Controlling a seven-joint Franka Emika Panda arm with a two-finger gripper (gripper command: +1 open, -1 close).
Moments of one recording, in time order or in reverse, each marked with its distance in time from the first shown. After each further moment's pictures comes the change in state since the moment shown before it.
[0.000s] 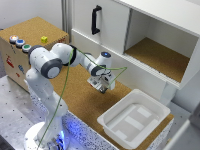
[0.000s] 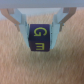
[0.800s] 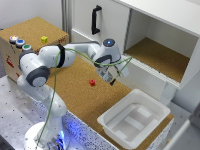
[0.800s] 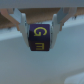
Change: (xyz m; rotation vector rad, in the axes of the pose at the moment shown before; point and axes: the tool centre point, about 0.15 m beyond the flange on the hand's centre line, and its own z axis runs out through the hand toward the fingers) arm 0.099 0.108 -0.182 -0.041 0.381 0.174
